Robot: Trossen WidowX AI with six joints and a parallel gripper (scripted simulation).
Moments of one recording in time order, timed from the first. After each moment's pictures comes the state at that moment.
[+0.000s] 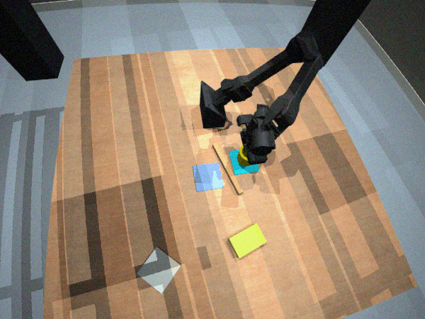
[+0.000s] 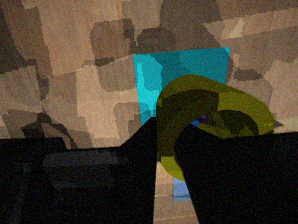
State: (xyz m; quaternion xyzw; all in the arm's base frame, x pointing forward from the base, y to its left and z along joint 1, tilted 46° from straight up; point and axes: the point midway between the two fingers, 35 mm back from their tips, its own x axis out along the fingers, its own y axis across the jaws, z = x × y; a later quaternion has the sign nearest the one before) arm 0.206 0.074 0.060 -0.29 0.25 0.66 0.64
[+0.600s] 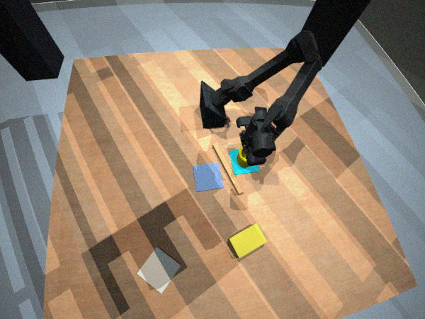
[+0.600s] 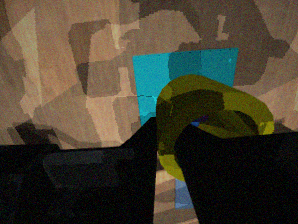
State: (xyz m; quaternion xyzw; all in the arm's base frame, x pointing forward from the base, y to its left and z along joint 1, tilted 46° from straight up) arm 0.204 0.085 0.052 -0.29 0.25 0.66 0.64
